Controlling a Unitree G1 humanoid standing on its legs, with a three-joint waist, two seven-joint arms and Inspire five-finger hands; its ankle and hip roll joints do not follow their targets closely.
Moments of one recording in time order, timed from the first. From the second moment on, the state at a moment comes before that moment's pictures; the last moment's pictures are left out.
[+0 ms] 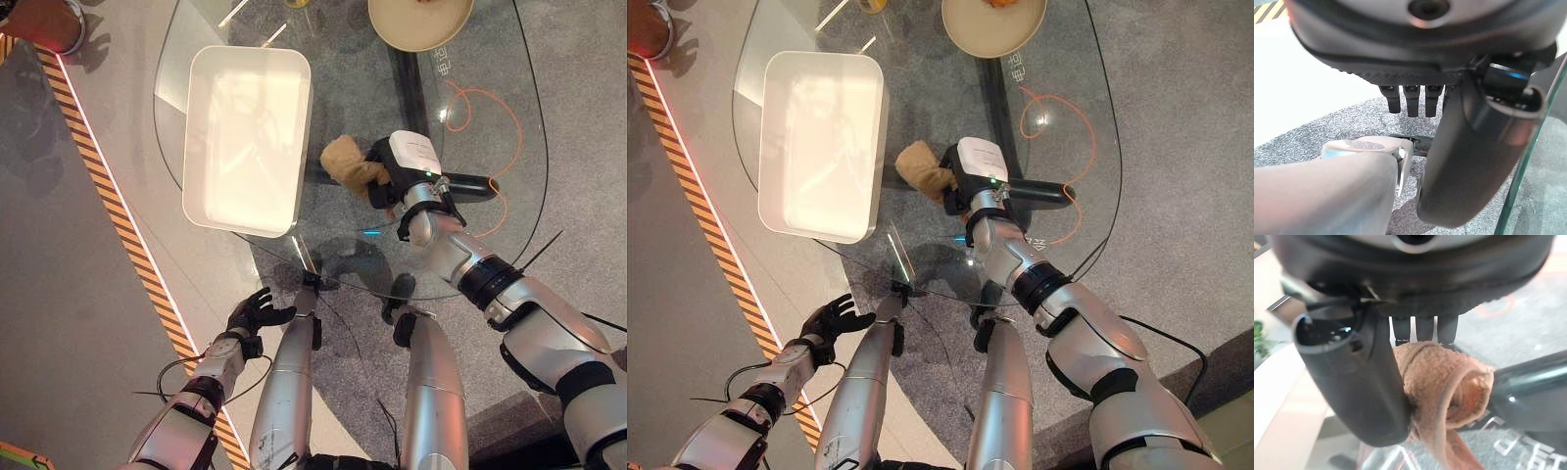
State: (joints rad) left arm -0.47 0.28 -0.35 1.10 -0.65 -0.07 0.02; right arm -1.08 -0.47 0.87 0.67 -0.20 0.25 -0.32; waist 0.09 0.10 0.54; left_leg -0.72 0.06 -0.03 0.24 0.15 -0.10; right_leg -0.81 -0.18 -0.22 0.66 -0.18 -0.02
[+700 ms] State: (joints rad) left arm -0.47 0.28 -0.35 1.09 -0.65 -0.07 0.02; right arm -1.04 -0.47 0.89 0.62 -0.25 0.23 -0.24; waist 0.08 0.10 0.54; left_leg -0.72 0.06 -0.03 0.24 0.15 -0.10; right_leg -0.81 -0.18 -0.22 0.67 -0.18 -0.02
